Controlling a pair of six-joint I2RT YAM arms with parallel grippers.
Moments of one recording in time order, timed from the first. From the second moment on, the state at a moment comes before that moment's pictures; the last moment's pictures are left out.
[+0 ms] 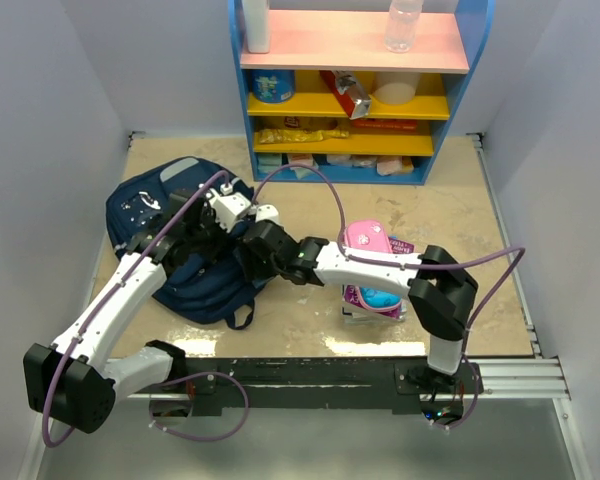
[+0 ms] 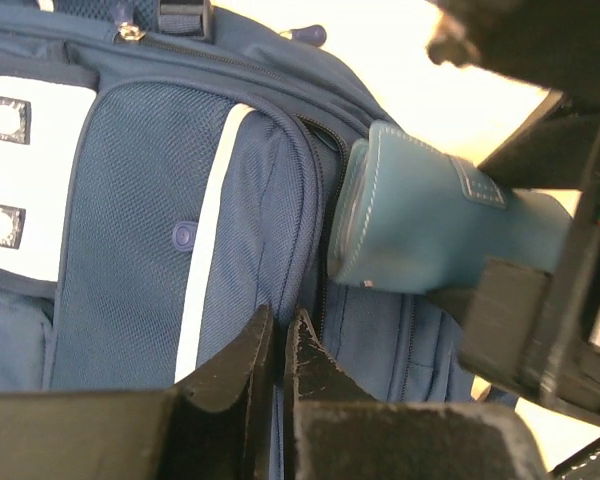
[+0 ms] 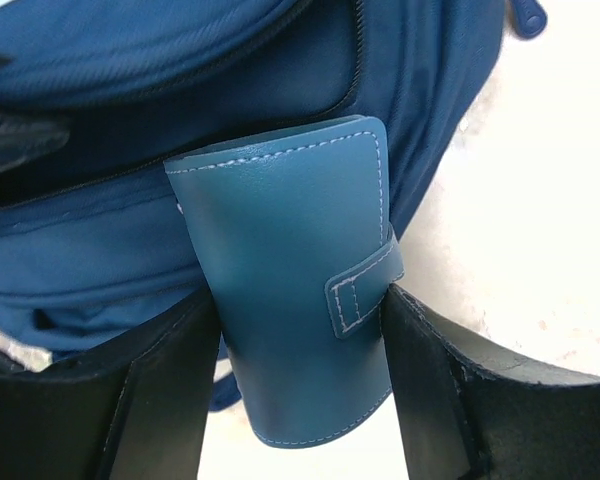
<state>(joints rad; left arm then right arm) -0.34 1.10 0.94 -0.65 0.13 0.37 1.09 1.86 1.39 -0.31 0.30 0.62</state>
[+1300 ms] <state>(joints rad) -0.36 1.13 0.95 -0.62 0.18 0.35 1.04 1.62 1.15 -0.16 0.29 0.67</state>
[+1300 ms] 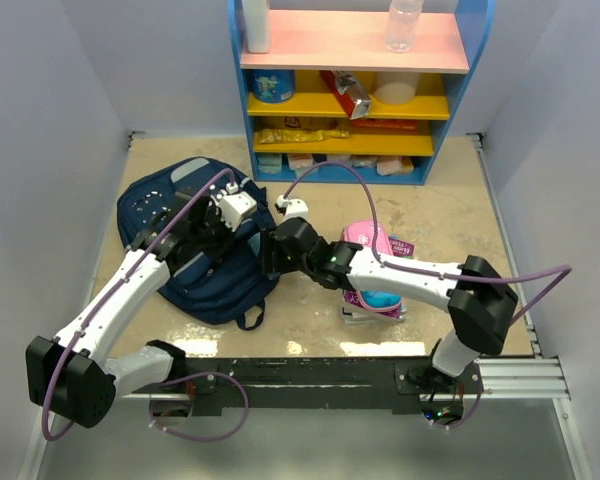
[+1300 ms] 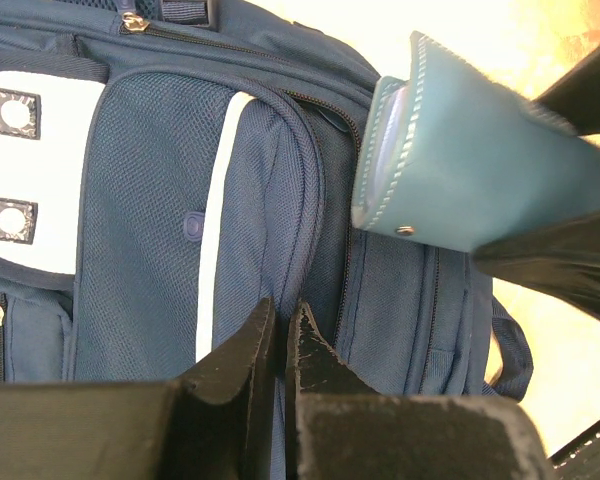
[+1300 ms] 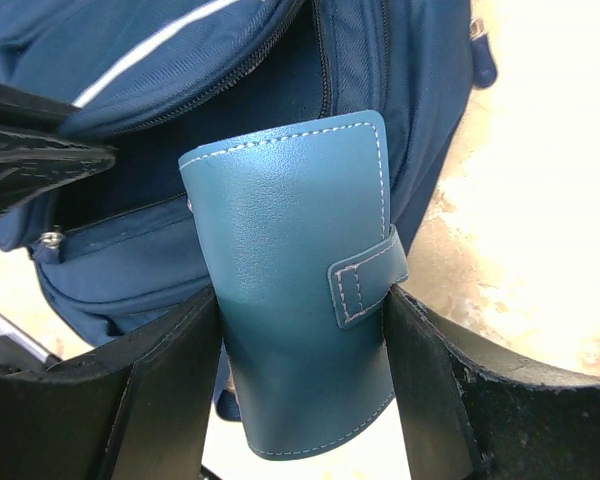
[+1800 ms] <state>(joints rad) -0.36 1.13 0.95 -0.63 0.17 0.35 1.04 1.77 1.26 -0.17 0.25 0.68</state>
